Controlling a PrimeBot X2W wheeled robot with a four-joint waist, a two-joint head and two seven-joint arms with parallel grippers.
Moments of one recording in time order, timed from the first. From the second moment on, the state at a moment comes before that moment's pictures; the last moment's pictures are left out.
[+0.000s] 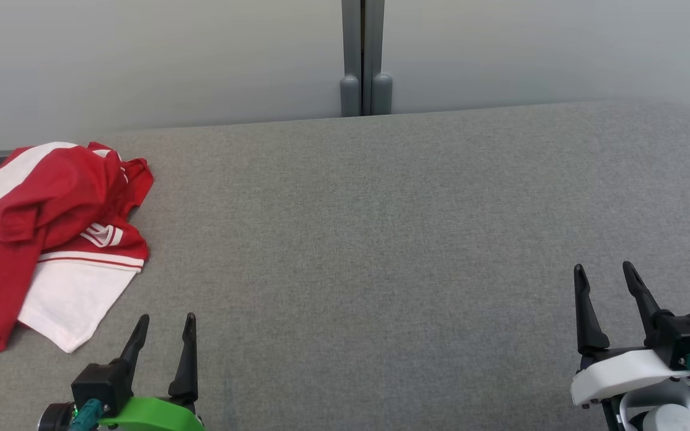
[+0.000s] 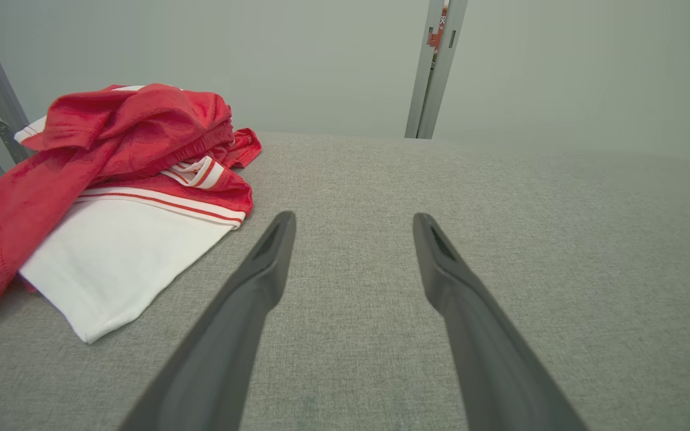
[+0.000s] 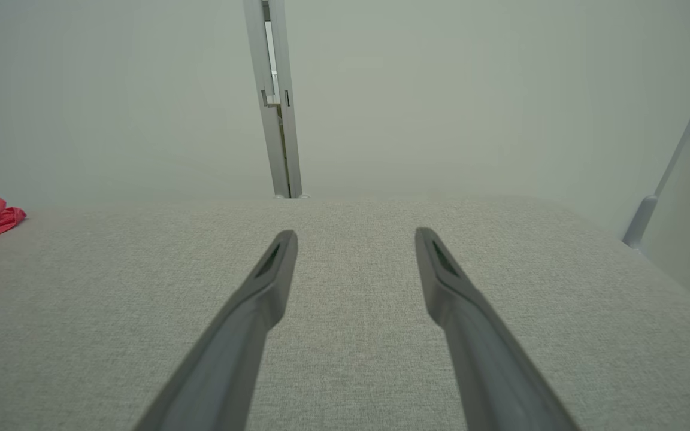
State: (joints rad) left arm 0.00 0.11 -0.06 0.29 -0.24 -0.13 -0.24; right arm 0.01 -0.05 -0.11 0.14 0.06 0.13 -0.23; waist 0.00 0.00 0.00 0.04
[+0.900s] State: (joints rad) left arm 0.01 0.11 -0.07 0.30 -0.17 -0.13 -0.26; right arm 0.04 -0.05 -0.11 0.14 -0.05 0.13 -0.26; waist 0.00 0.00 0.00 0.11
